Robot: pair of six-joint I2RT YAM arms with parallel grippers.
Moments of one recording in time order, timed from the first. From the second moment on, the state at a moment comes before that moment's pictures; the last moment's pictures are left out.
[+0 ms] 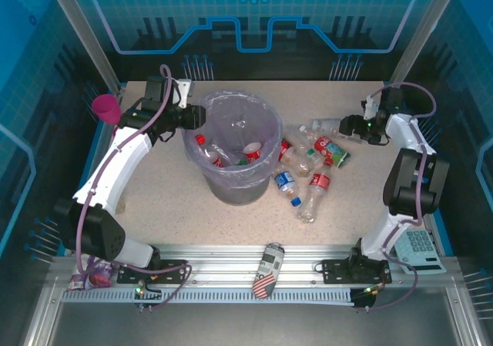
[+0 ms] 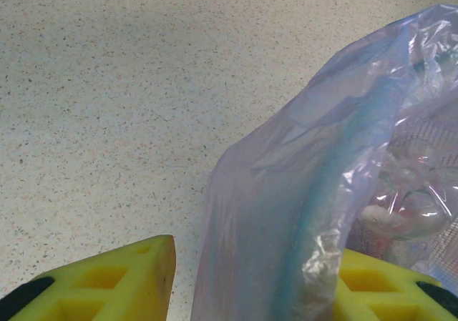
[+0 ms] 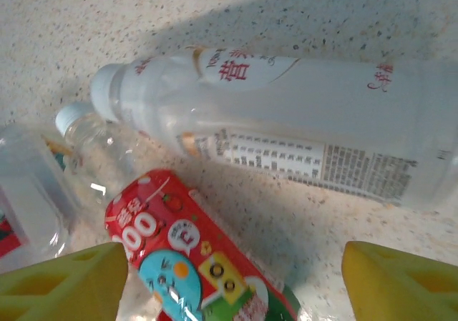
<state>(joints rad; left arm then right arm) -0.19 1.47 1.41 -0.68 0.17 -0.16 -0.24 1.79 1.41 -0.72 -0.35 0.01</state>
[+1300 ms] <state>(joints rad) -0.19 1.48 1.42 -0.68 0.15 -0.14 -0.15 2.32 2.02 -1.08 -0.26 -0.95</state>
